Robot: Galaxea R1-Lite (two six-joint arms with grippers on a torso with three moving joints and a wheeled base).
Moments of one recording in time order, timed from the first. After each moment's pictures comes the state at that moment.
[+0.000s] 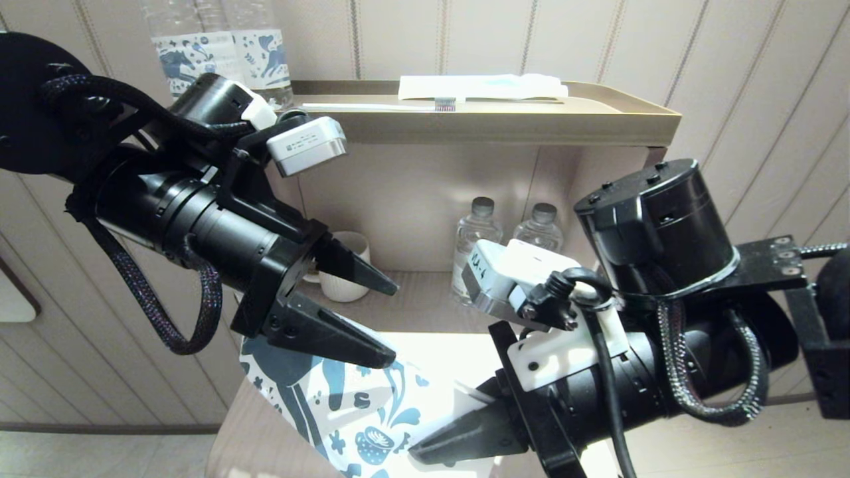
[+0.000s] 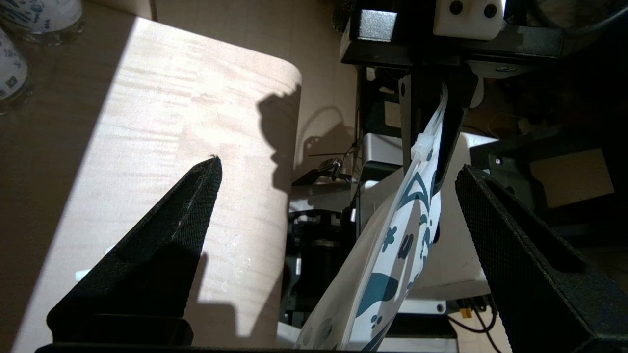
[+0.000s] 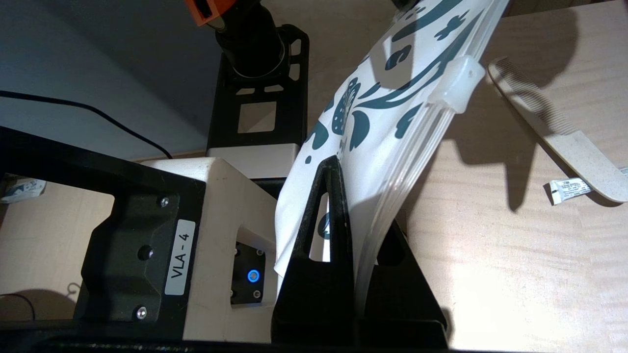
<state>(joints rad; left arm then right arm) -0.53 1.75 -1.66 0.87 -0.96 0.60 0.82 1.58 -1.16 0.12 0.72 -0.24</state>
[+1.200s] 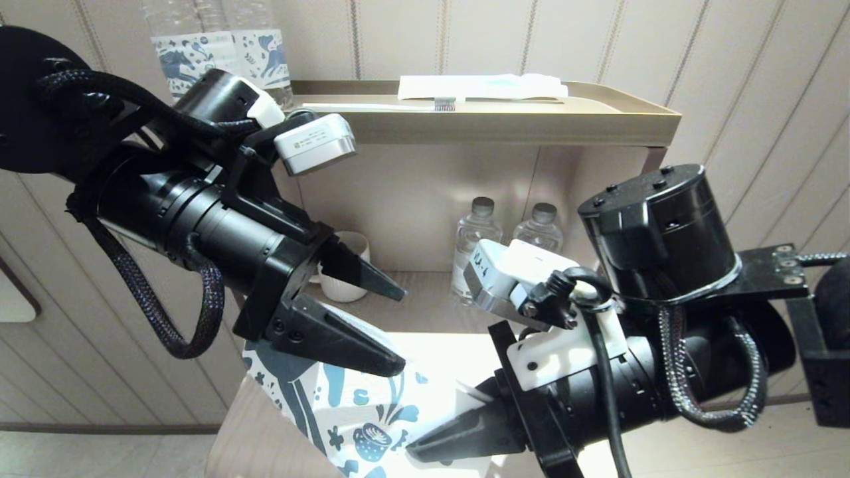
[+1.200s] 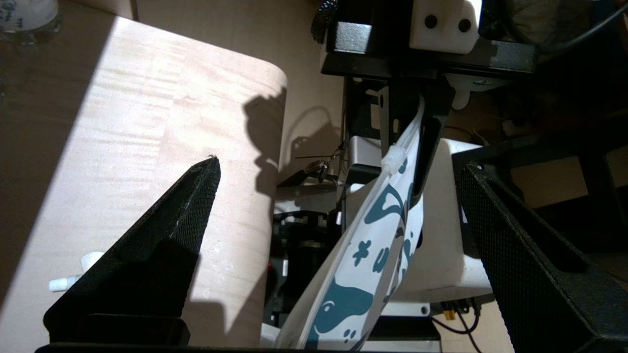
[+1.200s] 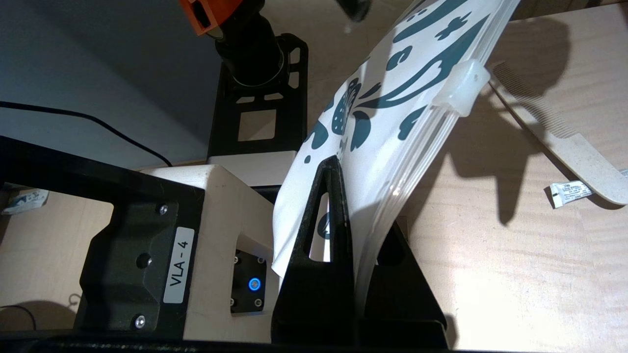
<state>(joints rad) -0.56 1.74 -1.67 0.88 -0.96 0.56 0.82 1.58 -1.12 0.06 0.72 -0.21</state>
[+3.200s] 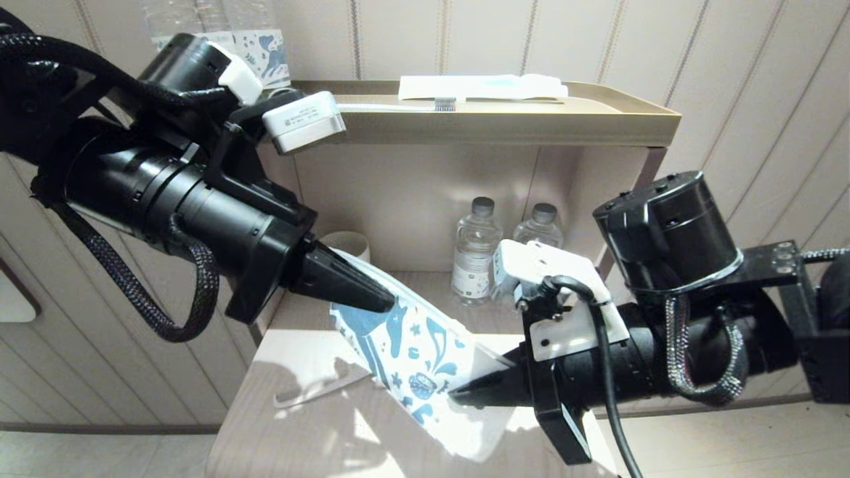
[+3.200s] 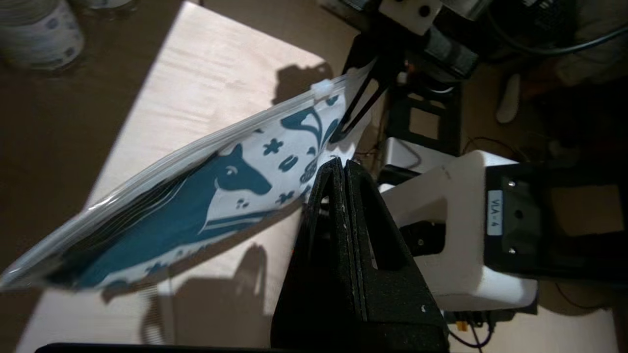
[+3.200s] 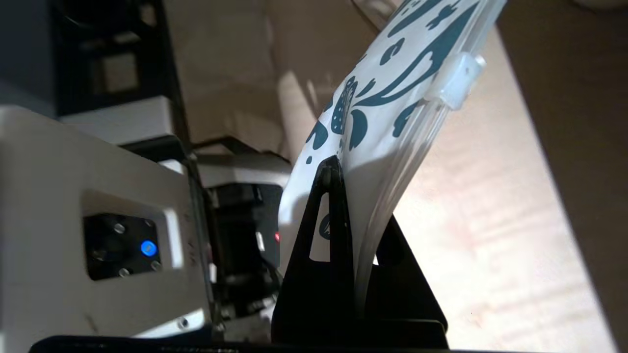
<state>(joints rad) -0.56 1.71 -1.70 0.86 -0.83 0.45 0.73 1.57 -1.11 0.14 0.48 -0.33</state>
